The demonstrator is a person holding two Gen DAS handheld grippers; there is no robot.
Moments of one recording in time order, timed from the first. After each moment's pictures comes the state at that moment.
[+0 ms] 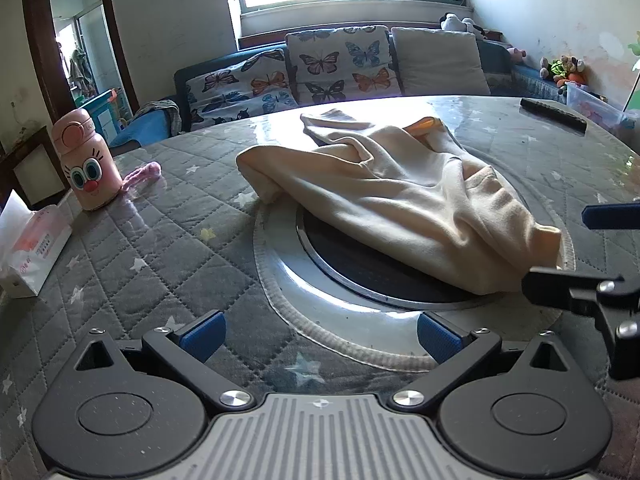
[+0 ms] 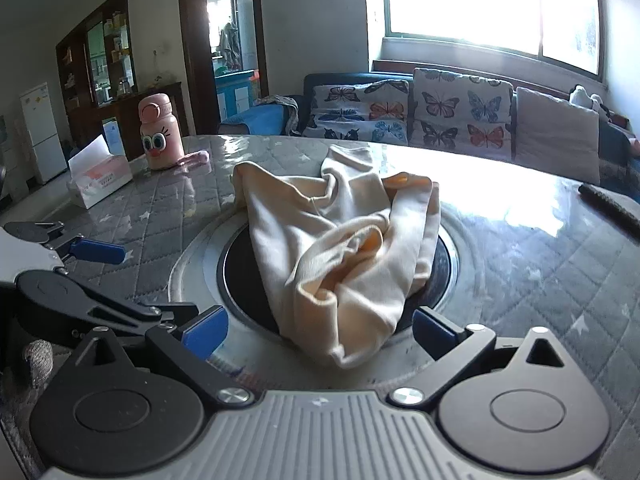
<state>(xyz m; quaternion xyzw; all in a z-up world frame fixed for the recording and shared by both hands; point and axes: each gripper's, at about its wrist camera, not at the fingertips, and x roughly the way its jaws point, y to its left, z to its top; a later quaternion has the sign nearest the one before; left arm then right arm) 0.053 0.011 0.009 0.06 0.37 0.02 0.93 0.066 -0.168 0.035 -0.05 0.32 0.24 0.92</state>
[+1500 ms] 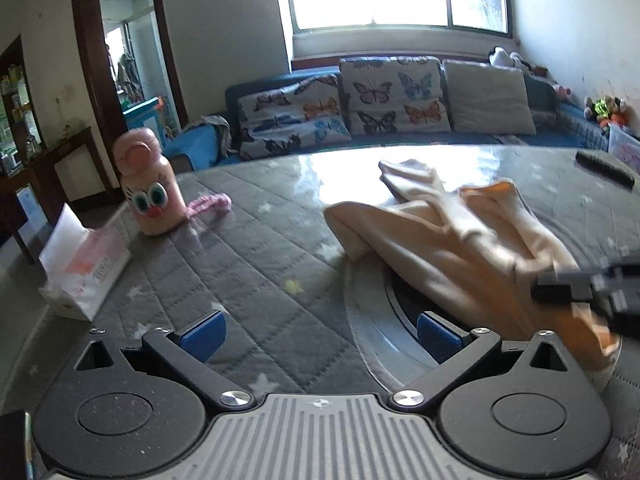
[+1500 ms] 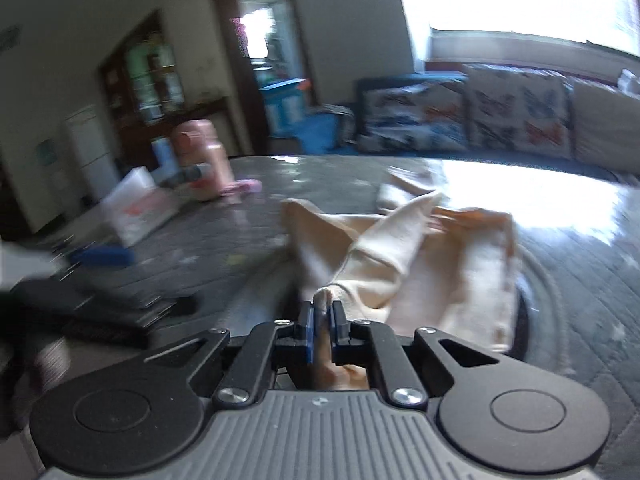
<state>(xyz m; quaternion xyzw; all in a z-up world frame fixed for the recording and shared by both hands) 0.069 0.063 0.049 0.04 0.33 0.08 0.94 0.117 -0.131 0.042 0.00 0.32 0.34 0.89</state>
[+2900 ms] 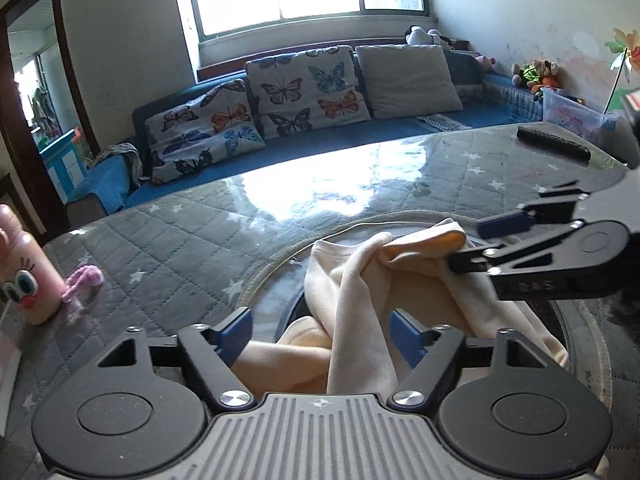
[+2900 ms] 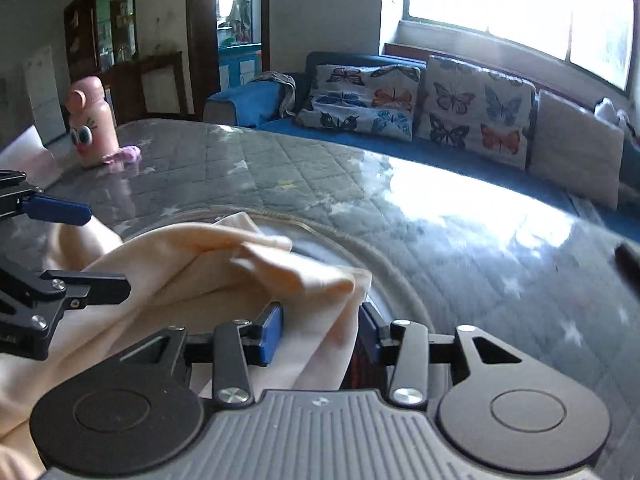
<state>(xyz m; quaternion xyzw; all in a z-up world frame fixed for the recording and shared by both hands) 0.179 0.002 0.022 0.09 0.34 -0.05 0.93 0.235 -0.167 0.002 -0.10 0.34 0.25 0.90</state>
